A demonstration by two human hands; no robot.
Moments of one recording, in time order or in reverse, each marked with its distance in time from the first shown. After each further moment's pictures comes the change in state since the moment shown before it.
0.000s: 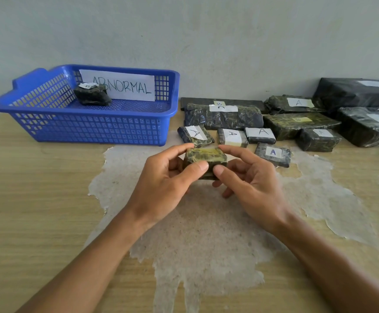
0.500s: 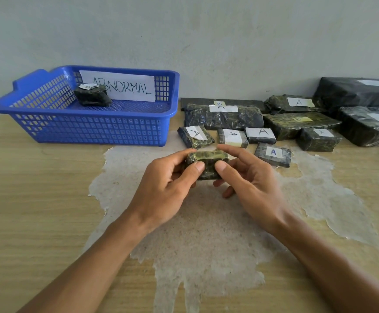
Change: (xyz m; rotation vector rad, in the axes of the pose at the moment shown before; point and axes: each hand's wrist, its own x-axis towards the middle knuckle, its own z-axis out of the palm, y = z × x) left_hand -0.003 0.001 0.001 0.148 -0.069 0.085; right_hand 0.000 0.000 0.001 -0.017 -0.005 0.009
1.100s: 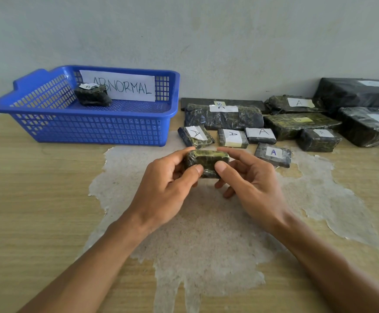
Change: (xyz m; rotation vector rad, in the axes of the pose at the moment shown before) left_hand 0.000 -0.003 0.001 0.012 0.030 -0.035; right_hand 0.000 0.002 0.000 -0.024 0.022 -0.021
